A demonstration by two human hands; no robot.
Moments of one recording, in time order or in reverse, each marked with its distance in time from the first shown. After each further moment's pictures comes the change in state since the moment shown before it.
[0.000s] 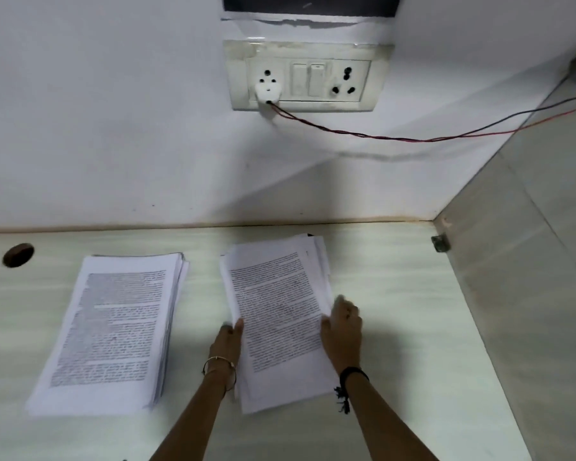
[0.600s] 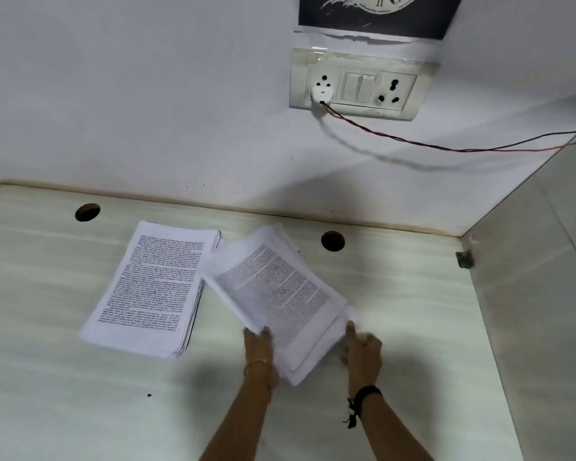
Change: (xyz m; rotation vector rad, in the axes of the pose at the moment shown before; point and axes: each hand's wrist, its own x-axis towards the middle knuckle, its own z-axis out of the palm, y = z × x) left_hand -0.056 -0.027 0.040 -0.728 0.157 -0.171; right_hand -0.052 0.019 -0.005 0.700 0.068 0.481
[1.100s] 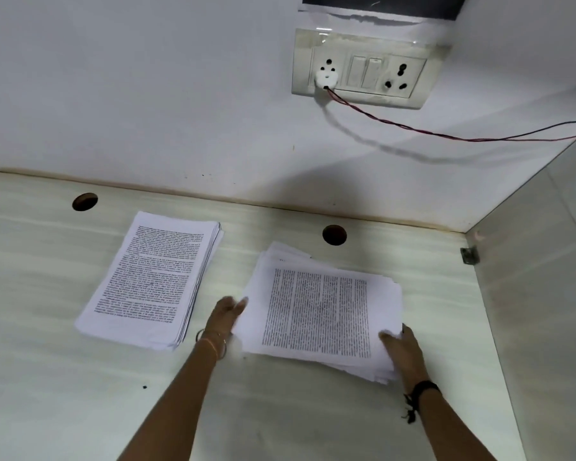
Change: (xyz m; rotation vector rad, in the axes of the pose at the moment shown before) left_hand 0.047 0.047 -0.050 0.283 -0.167 0.137; right_hand 0.059 -0.006 -0.078 -0.244 -0.250 -0.072
